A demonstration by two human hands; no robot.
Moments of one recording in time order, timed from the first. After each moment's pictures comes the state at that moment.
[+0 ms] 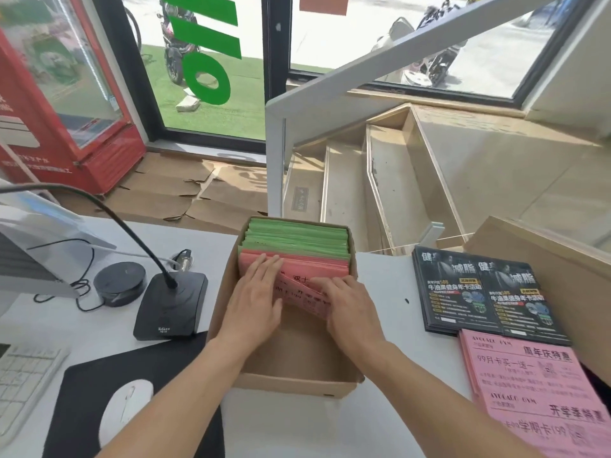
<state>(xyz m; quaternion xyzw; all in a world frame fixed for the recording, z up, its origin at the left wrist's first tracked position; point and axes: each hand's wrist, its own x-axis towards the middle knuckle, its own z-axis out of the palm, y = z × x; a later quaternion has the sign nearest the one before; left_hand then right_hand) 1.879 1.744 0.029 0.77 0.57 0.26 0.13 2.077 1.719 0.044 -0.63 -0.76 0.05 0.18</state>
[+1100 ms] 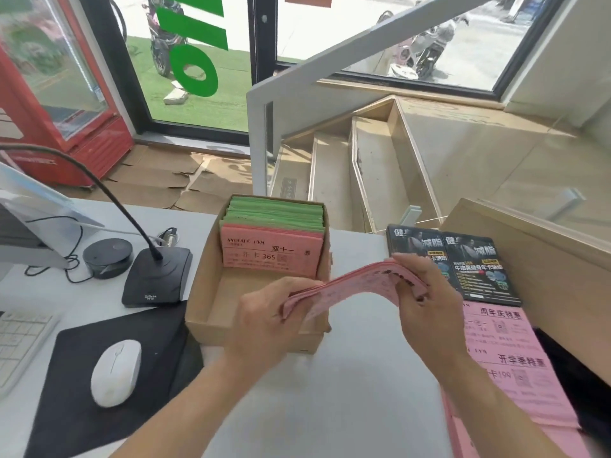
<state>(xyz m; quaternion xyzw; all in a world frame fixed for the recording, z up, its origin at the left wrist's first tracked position) 1.935 1.626 0.100 0.72 0.38 0.55 0.20 2.174 1.607 0.124 -0.60 -0.59 0.16 0.52</state>
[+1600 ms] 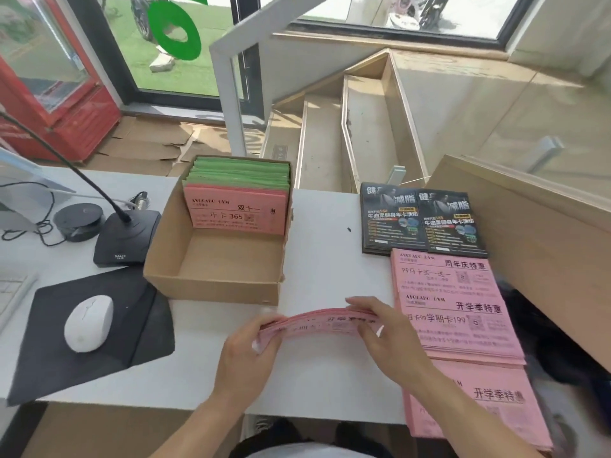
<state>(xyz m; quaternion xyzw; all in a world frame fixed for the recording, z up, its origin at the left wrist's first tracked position) 1.978 1.520 0.002 0.66 0.57 0.39 0.32 2.238 1.517 0.044 -0.64 -0.62 0.35 0.29</state>
